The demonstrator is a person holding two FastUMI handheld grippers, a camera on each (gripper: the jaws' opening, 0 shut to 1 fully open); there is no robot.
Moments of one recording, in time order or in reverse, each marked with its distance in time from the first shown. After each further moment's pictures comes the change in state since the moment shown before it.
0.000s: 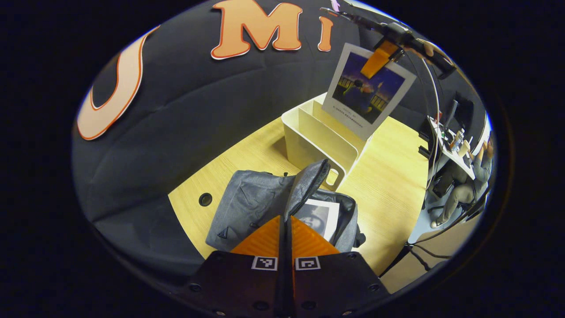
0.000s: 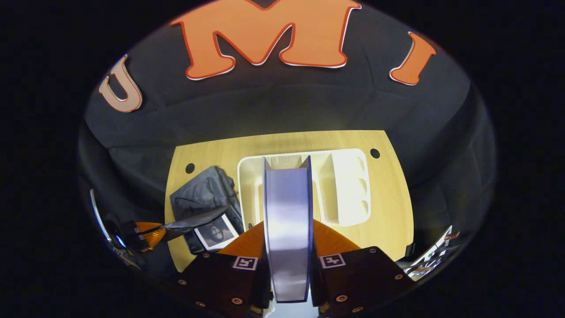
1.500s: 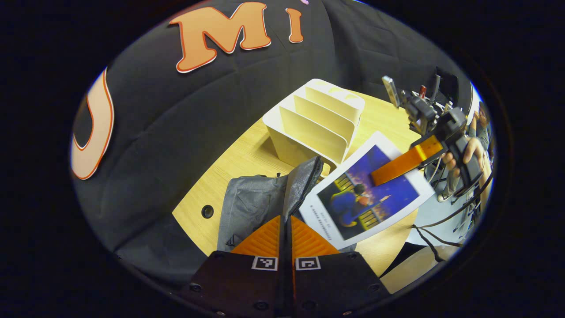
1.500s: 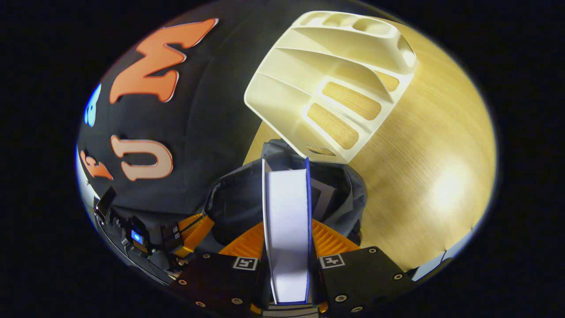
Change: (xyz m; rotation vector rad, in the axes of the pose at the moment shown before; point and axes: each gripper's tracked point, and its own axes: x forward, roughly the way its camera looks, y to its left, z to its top) left arm 0.001 -0.016 0.017 0.165 0.061 -0.043; right arm 0.126 0.146 -0.193 0.868 0.023 0.671
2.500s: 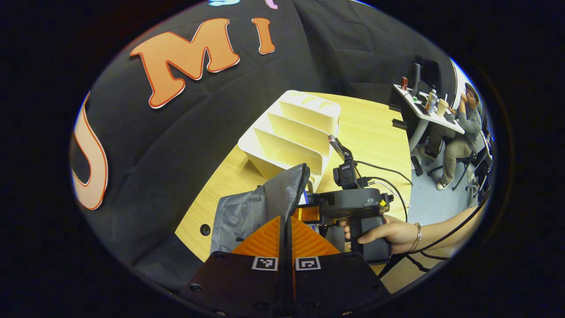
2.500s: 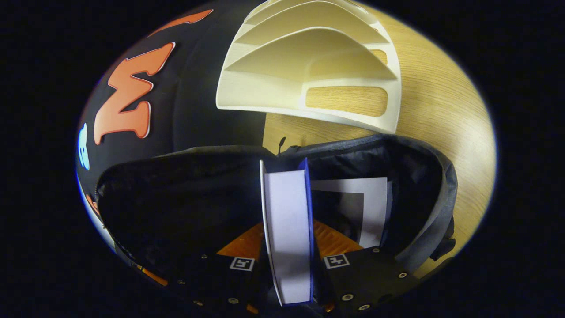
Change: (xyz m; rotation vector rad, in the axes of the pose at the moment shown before) left arm -0.022 -0.044 0.034 0.129 -0.042 -0.011; right arm 0.134 0.025 -0.010 0.239 -0.196 0.063
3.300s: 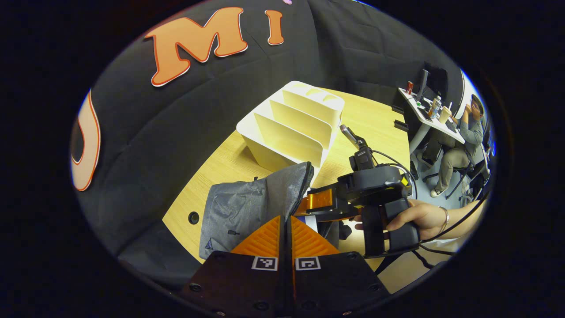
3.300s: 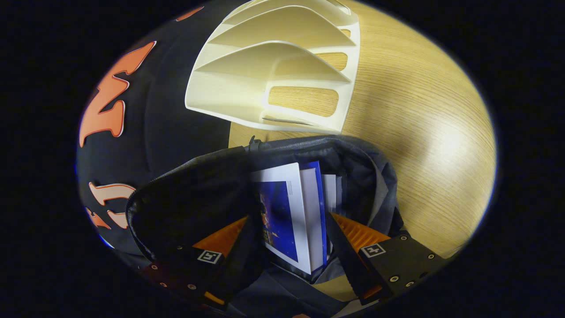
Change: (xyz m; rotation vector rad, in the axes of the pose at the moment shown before) left arm 0.021 -0.004 -0.022 -0.090 0.036 -0.037; right arm -0.048 -0.036 0.002 0.012 0.089 -0.164
